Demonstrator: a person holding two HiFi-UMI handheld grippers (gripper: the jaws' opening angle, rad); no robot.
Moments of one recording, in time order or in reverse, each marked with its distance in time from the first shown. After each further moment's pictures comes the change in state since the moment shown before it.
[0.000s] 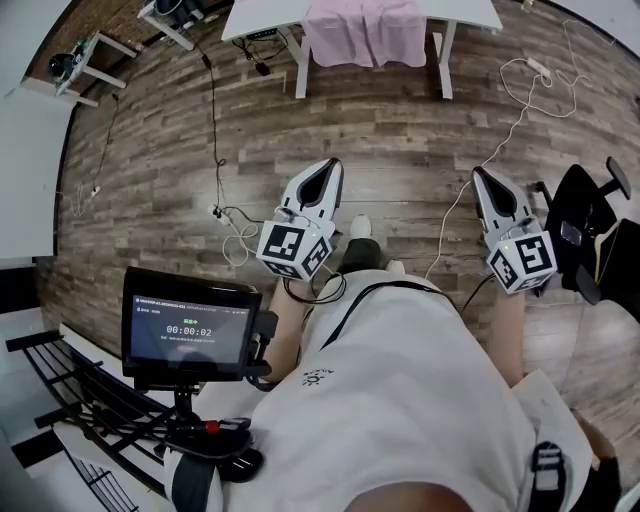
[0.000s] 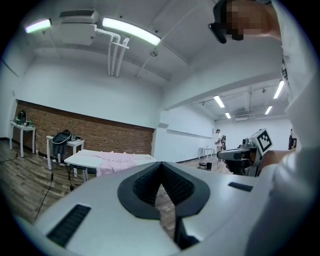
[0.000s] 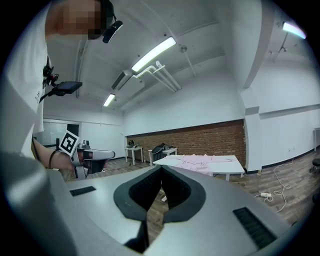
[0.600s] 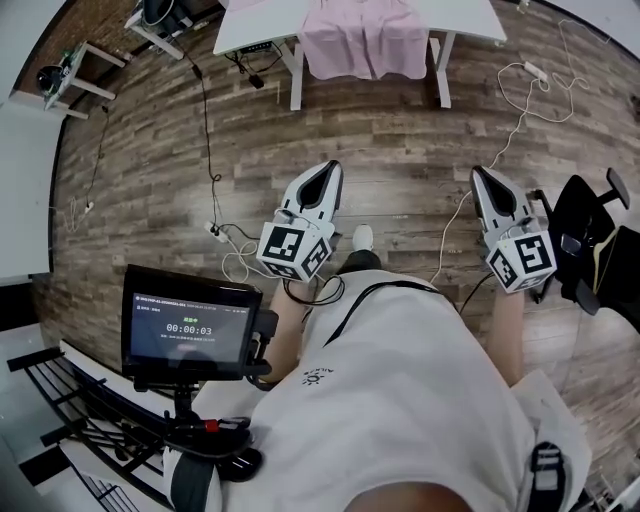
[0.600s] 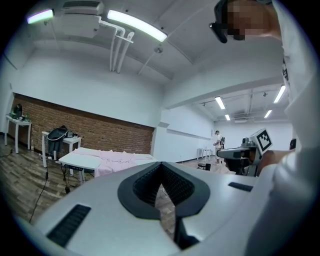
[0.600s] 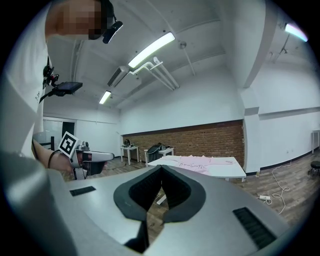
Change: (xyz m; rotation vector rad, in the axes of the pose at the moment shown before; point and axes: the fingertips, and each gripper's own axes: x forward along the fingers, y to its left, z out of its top) left arm 0.064 0.079 -0.002 -0.035 0.014 -0.030; right arm 0.092 -0.028 0.007 -0.011 0.018 -0.035
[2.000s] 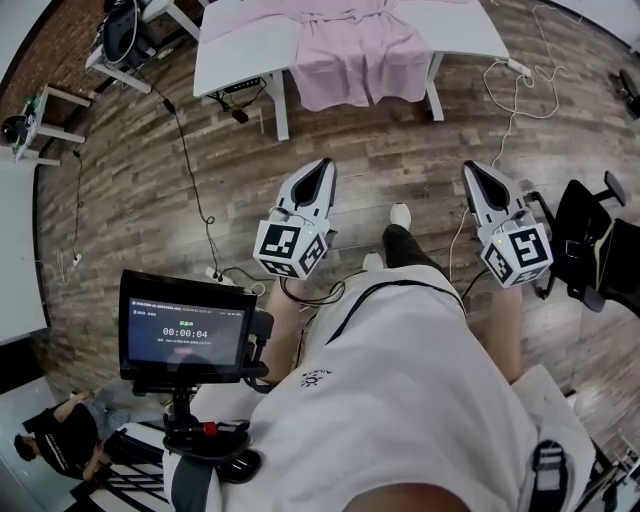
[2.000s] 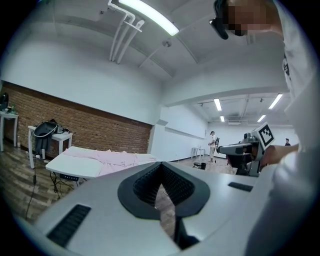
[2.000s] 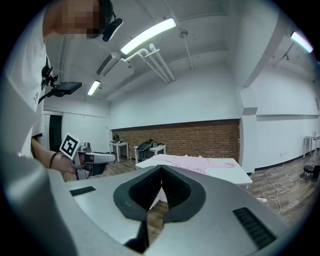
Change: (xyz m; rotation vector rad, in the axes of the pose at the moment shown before) left arm 0.100 0.155 0.015 -0.005 0.019 -0.107; right arm 0.161 -0.008 0.022 -0.015 0.035 -0.109
